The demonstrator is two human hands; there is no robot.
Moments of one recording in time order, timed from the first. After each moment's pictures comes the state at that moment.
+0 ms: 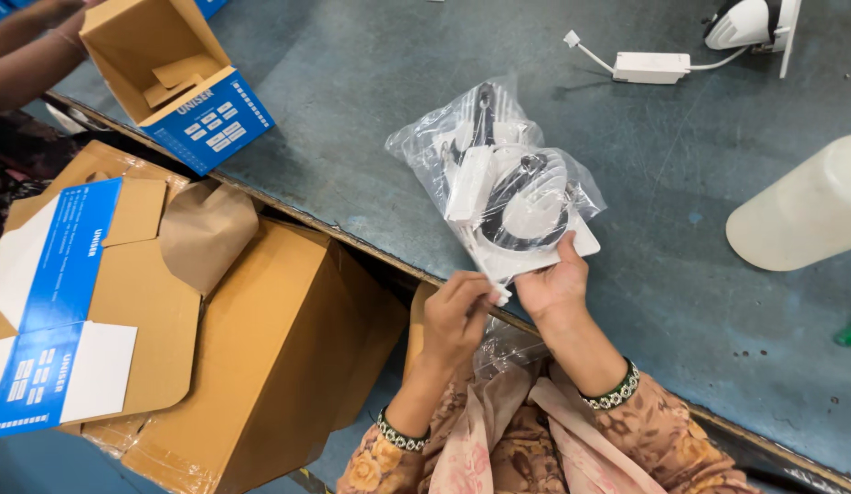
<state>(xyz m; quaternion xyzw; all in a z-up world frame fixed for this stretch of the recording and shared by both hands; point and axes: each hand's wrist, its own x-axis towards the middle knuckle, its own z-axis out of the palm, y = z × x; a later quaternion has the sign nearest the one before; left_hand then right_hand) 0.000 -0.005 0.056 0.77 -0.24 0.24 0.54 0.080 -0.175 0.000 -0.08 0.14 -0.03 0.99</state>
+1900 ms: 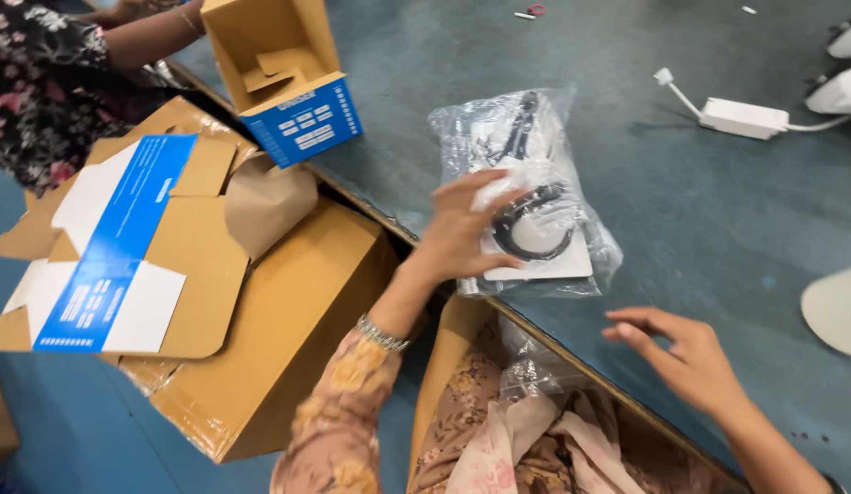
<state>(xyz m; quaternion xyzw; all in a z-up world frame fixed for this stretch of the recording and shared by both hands) 0.107 0.076 0.087 0.85 -0.34 0.30 0.27 0.017 -0.272 0.065 -0.89 -0.10 0.07 0.45</state>
